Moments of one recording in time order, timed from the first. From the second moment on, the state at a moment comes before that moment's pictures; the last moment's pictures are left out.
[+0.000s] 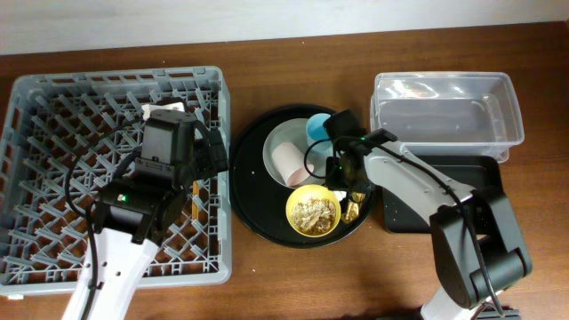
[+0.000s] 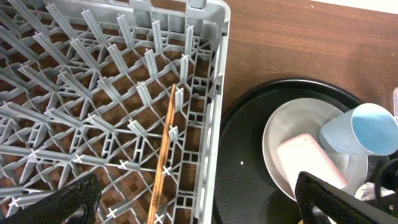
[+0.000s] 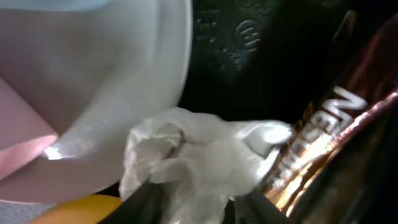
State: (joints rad) left arm -0.32 1.24 1.24 -0.83 -0.24 -0.39; right arm 0.39 1.81 1.15 -0.75 0.00 0.53
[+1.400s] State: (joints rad) left arm -0.32 1.24 1.24 -0.83 -0.24 -0.39; right arm -0.08 1.60 1.47 -1.02 -0.24 0.35
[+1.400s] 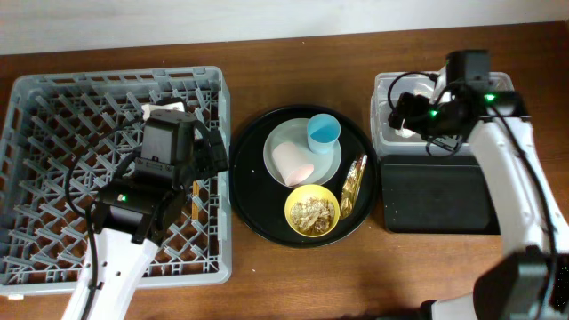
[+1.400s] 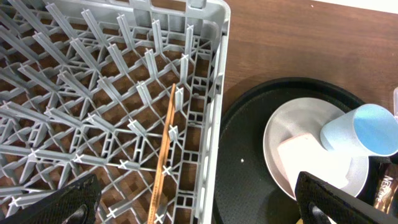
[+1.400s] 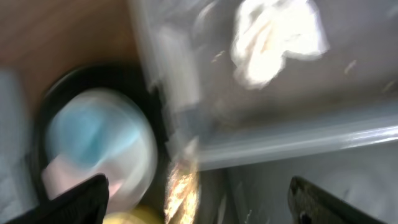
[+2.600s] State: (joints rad) left arm -0.32 1.24 1.24 -0.83 -0.24 -0.39; right arm 0.37 1.68 1.03 -0.75 0.08 0.78
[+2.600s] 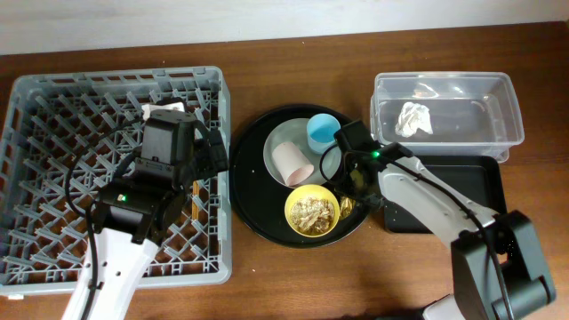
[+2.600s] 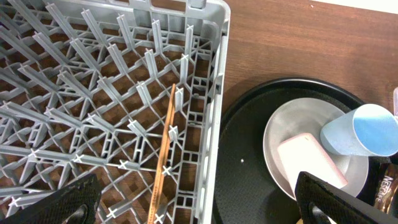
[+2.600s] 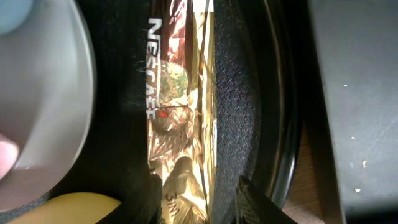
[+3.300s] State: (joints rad) left arm -0.32 1.24 1.24 -0.83 -0.24 -0.39; right arm 0.37 1.74 1.09 -0.81 0.07 0.70
